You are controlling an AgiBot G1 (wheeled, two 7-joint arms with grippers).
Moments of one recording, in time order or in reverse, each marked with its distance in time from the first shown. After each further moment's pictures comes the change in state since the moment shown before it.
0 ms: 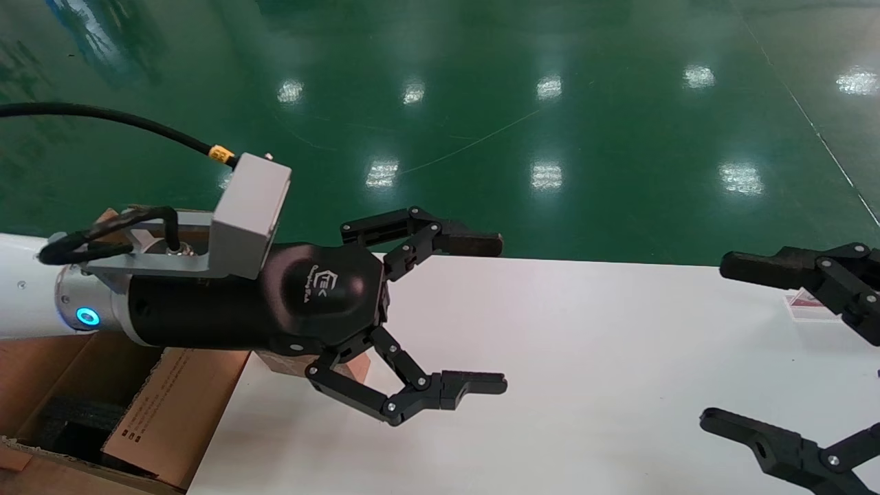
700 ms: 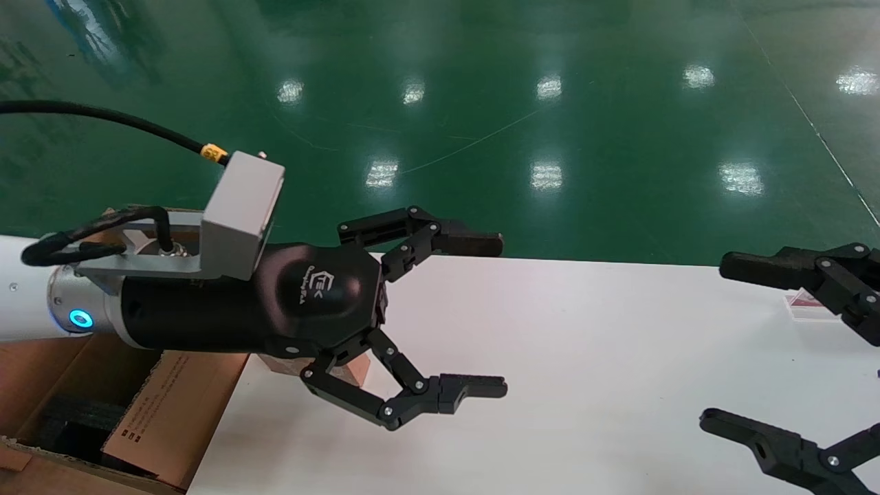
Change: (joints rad) left arm 0.008 -0.006 -0.010 -0.016 -0.018 -0.005 -0.008; right arm 0.000 0.000 0.000 0.000 0.000 0.000 0.000
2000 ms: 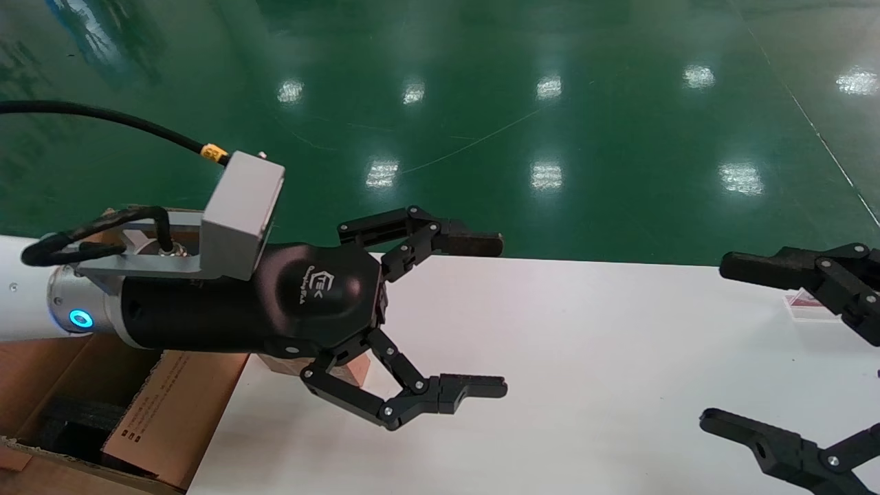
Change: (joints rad) left arm 0.001 -0.001 -0.001 -0.005 -0.003 -0.001 -0.002; right arm 0.000 0.000 0.000 0.000 0.000 0.000 0.000
